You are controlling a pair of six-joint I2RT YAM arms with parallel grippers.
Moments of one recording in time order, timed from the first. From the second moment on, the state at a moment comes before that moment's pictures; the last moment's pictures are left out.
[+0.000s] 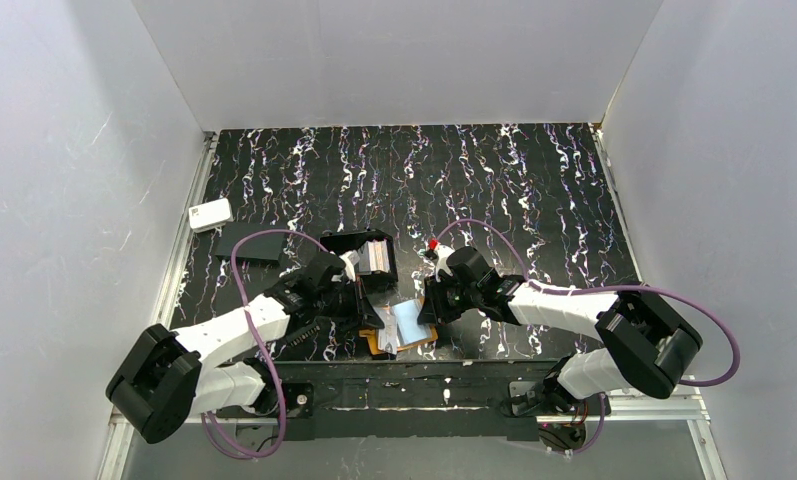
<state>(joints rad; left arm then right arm) -0.68 1.16 0.48 -0.21 0.40 -0.90 0.85 1.38 0.57 0.02 -0.33 0.50</state>
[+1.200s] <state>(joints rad) -0.68 1.14 0.36 -0.03 0.34 -1.09 0.85 1.37 0.55 0.03 -0.33 0.51</state>
